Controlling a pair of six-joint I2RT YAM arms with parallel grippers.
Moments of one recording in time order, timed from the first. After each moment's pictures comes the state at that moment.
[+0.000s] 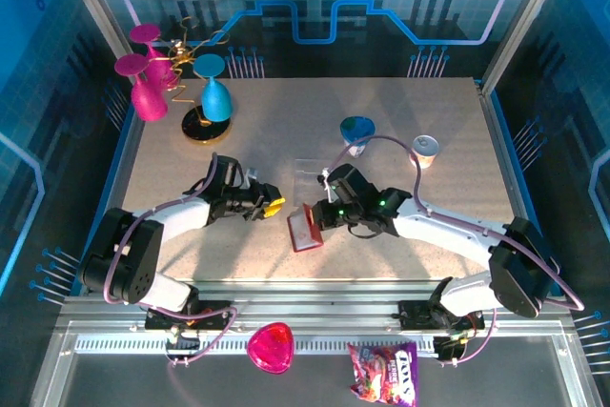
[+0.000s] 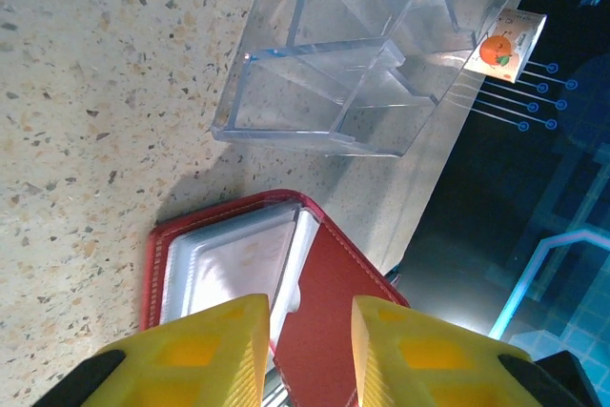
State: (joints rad) left arm -0.26 1.46 0.59 0.04 0.76 -1.12; right arm 0.85 1.38 0.89 -0.36 -0.15 0.61
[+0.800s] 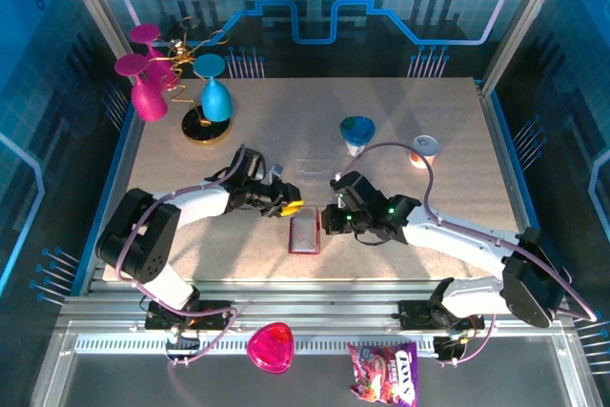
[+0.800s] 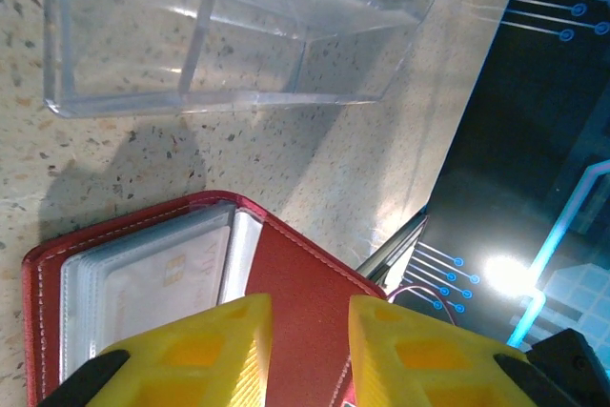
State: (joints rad) left arm -0.40 1.61 0.76 -0.04 0.80 -1.03; right arm 0.85 1.28 0.81 -0.41 -0.10 0.75
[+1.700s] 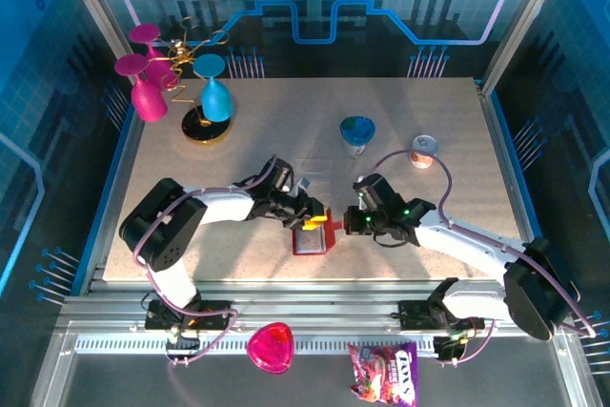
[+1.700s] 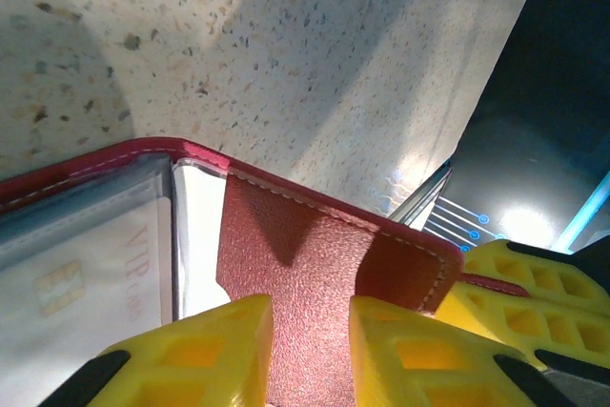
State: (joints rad) left arm -0.59 1.75 0.81 0.08 0.79 -1.15; right arm 0.69 1.23 0.67 -0.41 -0.12 0.69
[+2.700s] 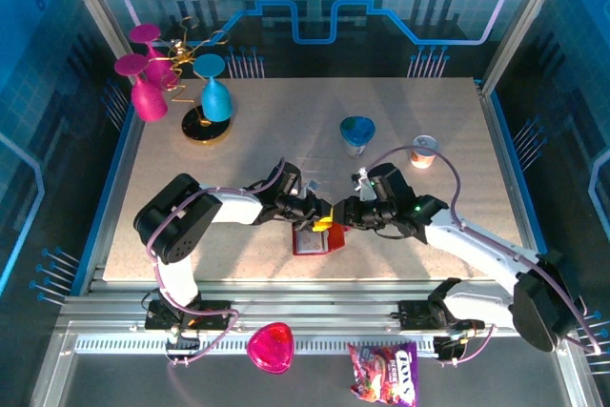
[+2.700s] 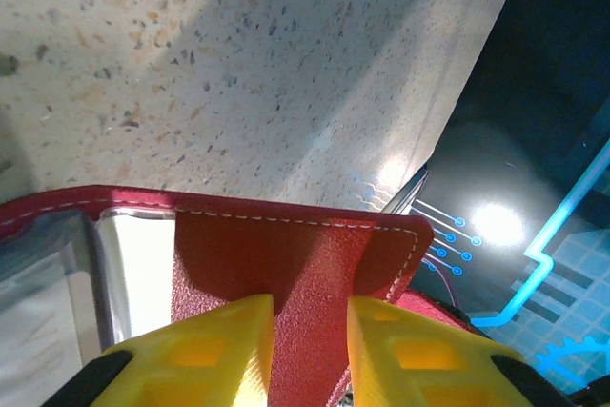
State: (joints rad) left arm -0.63 1.83 0.80 0.27 0.79 -1.26; right arm 0.63 1.18 0.70 -0.32 -0.46 0.78
